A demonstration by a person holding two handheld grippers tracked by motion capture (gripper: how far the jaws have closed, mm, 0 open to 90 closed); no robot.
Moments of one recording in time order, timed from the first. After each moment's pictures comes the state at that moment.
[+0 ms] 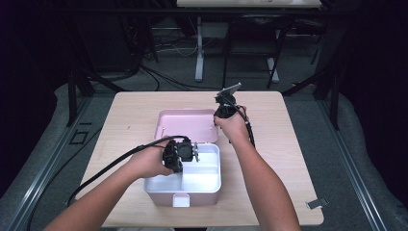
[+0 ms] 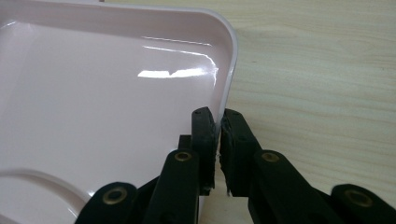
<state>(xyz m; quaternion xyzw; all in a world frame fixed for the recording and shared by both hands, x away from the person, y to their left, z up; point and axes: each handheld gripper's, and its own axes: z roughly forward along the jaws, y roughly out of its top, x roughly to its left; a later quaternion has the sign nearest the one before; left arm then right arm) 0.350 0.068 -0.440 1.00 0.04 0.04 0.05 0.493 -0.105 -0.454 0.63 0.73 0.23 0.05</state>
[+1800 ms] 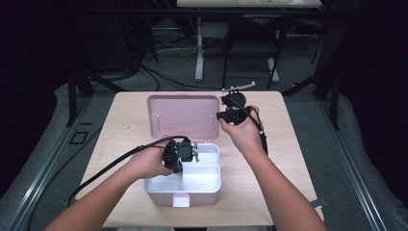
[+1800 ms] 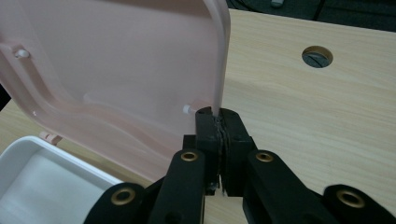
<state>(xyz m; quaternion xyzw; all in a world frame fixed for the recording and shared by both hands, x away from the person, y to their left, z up) 0.349 0.069 -0.440 1.00 0.04 0.05 0.05 0.406 -0.115 -0.380 0.55 0.75 0.34 0.15</state>
